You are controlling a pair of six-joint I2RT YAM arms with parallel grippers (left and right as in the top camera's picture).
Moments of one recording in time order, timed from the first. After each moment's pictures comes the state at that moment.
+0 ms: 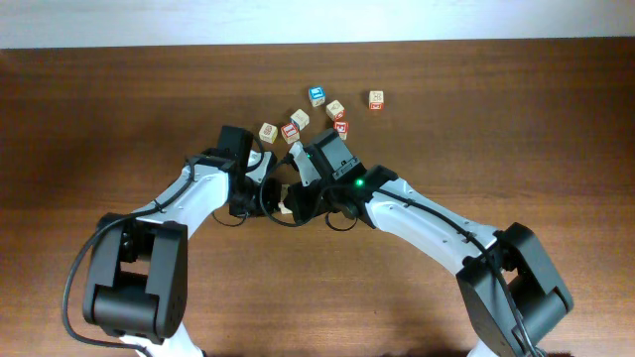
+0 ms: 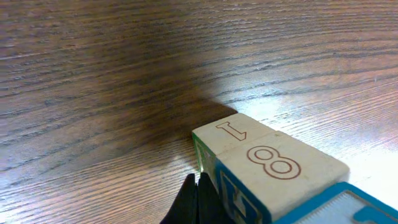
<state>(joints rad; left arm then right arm) -0.21 1.86 1.10 -0.61 0.39 -0.18 0.66 1.84 1.22 -0.36 -0.42 0.35</state>
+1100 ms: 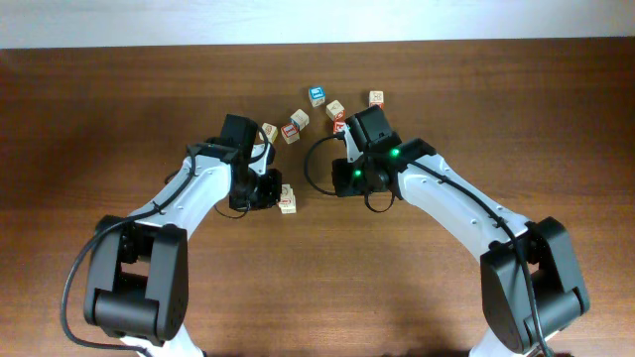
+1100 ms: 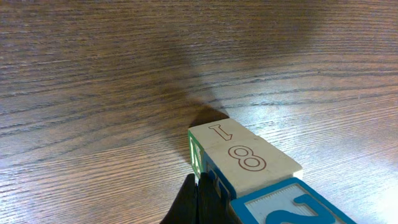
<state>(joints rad) -0.23 1.85 1.19 -0.72 0.33 -0.27 0.47 1.83 1.29 -0.61 -0.25 0.37</state>
